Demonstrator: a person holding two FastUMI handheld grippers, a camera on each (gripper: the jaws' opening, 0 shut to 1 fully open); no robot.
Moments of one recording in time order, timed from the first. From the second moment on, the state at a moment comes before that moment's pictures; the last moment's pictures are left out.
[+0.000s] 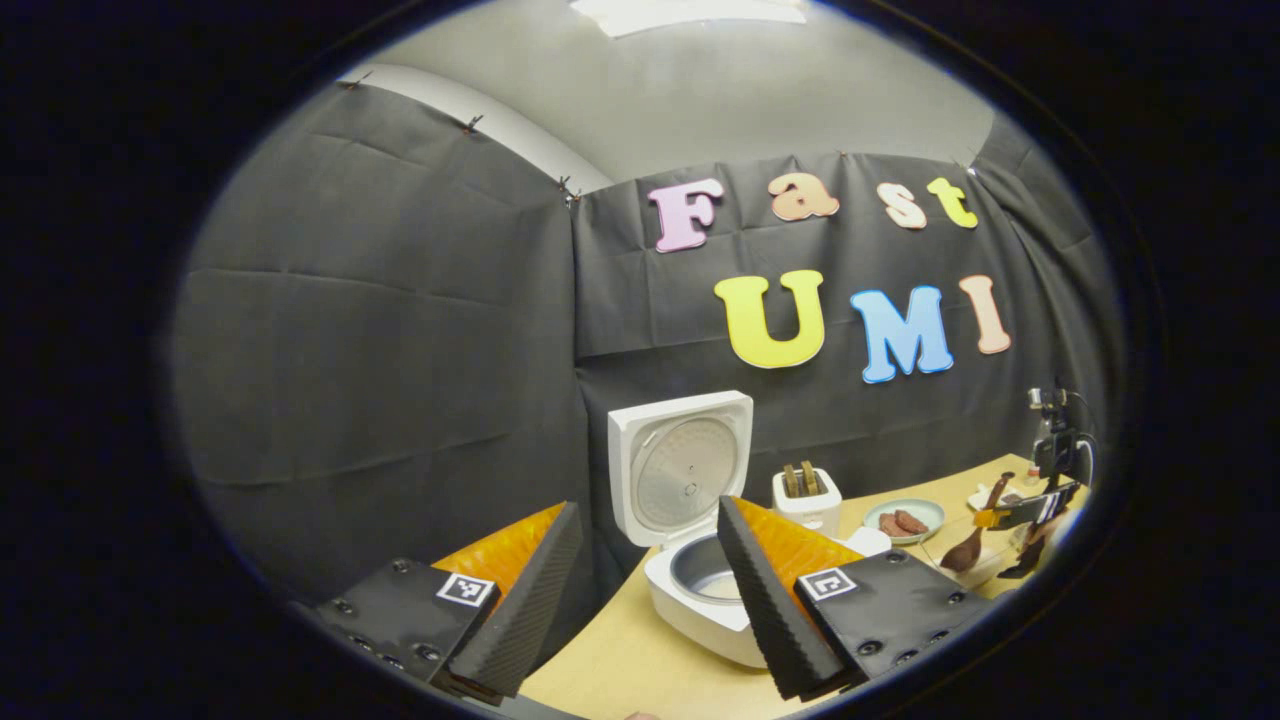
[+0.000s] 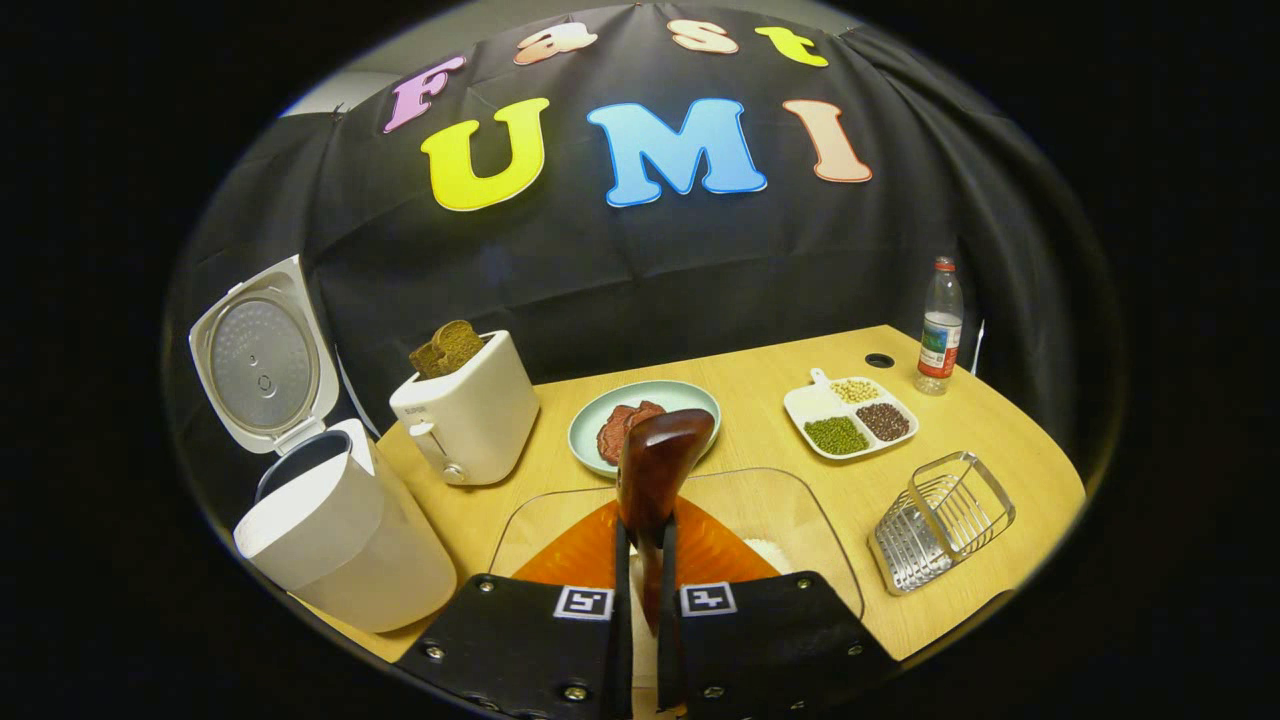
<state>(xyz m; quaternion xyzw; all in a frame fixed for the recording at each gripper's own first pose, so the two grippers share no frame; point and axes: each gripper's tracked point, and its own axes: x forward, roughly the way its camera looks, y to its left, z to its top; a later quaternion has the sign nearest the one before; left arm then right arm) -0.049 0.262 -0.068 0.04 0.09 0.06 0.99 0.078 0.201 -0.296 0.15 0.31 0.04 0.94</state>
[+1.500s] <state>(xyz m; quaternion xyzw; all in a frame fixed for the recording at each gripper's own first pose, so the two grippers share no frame) -0.067 0.260 -0.071 0.01 0.08 0.07 0.99 0.097 0.194 -0.231 0.71 0.29 0.07 0.64</state>
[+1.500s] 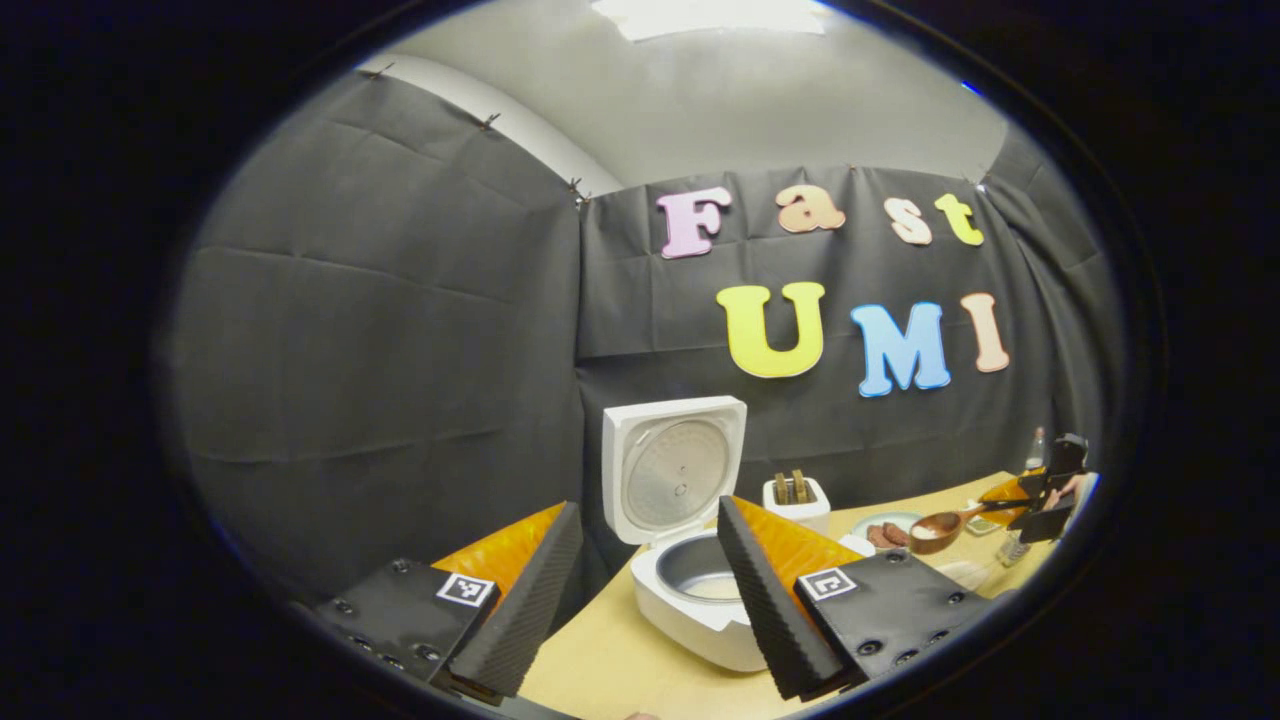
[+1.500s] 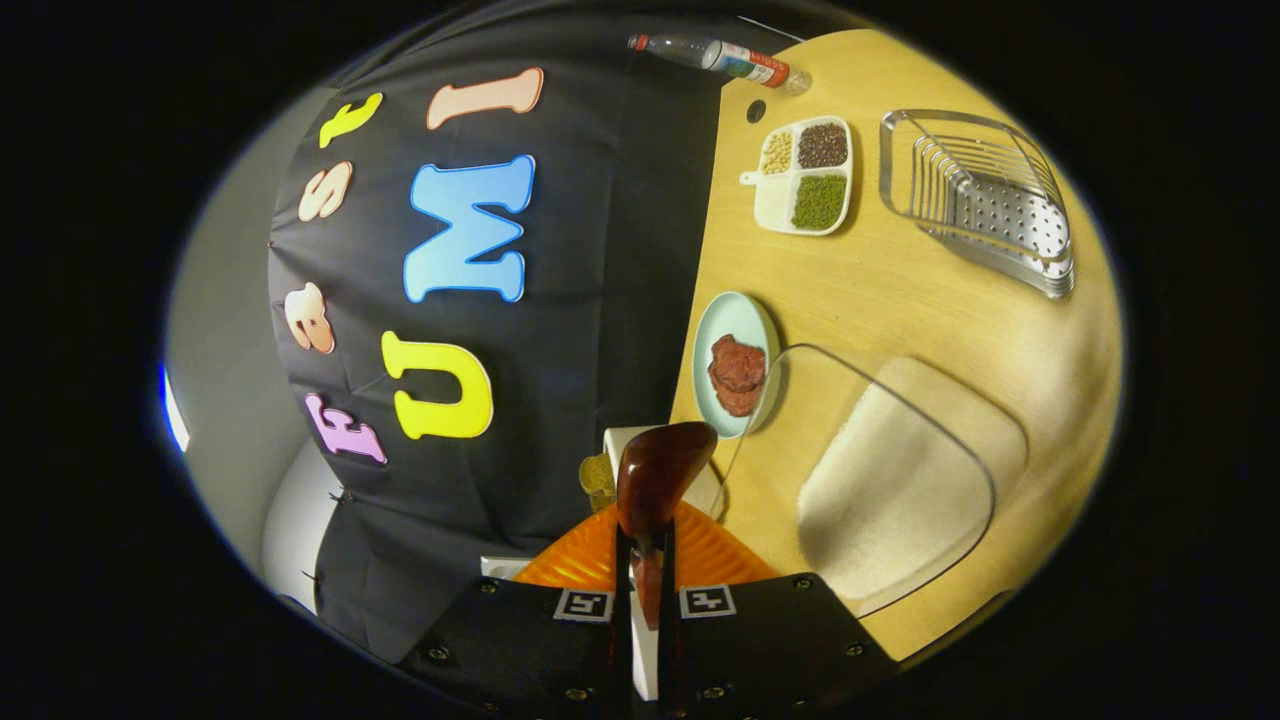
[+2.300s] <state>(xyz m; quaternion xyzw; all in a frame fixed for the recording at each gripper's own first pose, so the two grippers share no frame) -0.121 0.322 -0.097 -0.01 0.12 0.17 0.98 0.135 0.378 -0.144 0.66 0.33 0.22 0.64</state>
